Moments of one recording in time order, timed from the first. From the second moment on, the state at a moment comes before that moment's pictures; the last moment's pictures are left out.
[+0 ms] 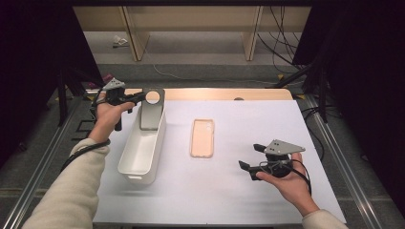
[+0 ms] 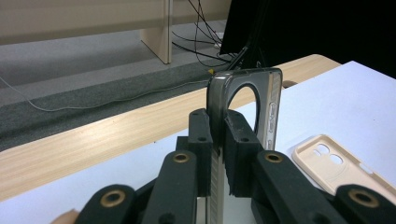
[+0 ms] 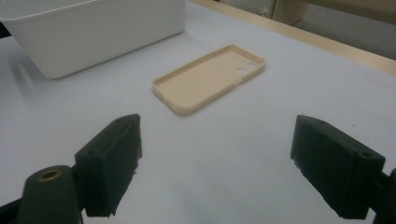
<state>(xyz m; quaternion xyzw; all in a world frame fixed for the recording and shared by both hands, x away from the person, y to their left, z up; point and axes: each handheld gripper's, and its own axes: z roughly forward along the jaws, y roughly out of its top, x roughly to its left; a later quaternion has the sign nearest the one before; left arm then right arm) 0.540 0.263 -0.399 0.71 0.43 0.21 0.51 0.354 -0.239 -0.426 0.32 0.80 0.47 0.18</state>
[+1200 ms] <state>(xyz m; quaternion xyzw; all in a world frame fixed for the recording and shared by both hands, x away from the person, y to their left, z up) 0.548 0.261 -0.409 0.72 0.46 0.23 0.46 0.354 -0.239 -0.426 0.32 0.80 0.47 0.18</state>
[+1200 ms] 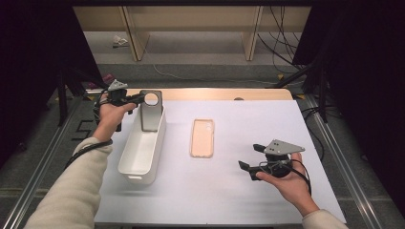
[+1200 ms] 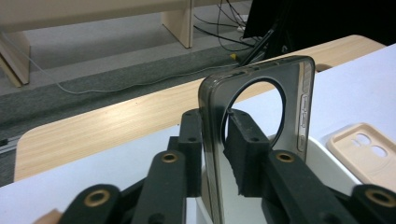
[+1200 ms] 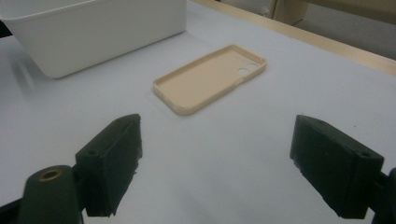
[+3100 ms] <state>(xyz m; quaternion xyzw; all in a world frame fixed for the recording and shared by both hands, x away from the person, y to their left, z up) 0.372 0.190 -0.398 0.75 0.37 0.20 0.51 0.355 -0.237 -0.426 0.32 0.80 0.47 0.18</state>
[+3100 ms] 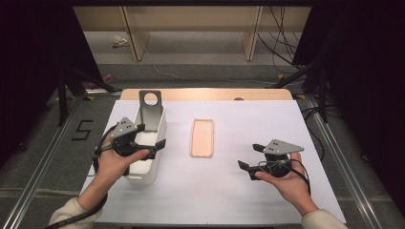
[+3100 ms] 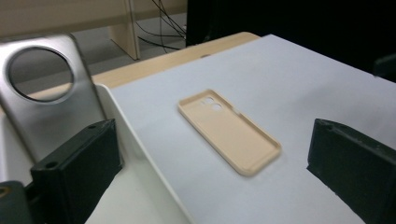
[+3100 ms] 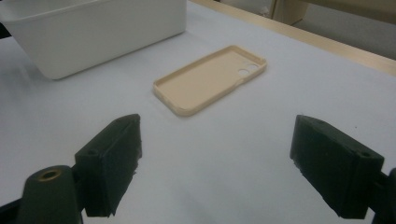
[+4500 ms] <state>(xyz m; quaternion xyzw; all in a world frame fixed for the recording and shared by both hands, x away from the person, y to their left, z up) 0.350 0.166 -0.413 0.79 0.32 0.19 0.49 0.355 -0.242 -0.424 0.32 0.80 0.47 0.18</state>
